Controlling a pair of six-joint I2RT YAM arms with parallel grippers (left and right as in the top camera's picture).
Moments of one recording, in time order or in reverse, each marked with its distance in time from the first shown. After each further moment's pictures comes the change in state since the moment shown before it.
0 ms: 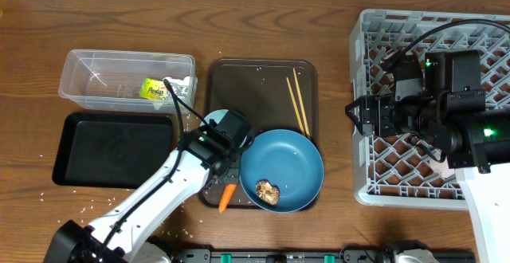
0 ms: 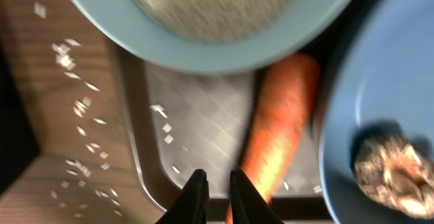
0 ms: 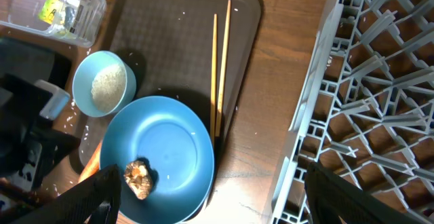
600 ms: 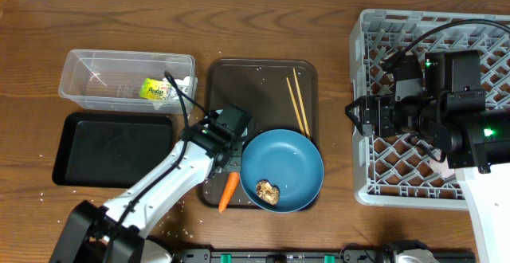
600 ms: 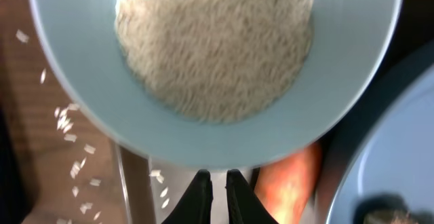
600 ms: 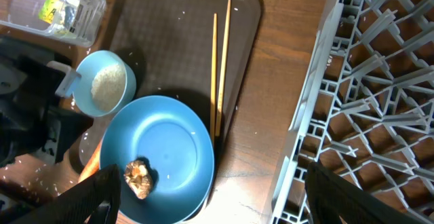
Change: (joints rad) left arm 0.036 0.093 -0.003 0.165 -0.031 0.026; right arm 0.000 0.000 0.000 -0.001 0.000 0.000
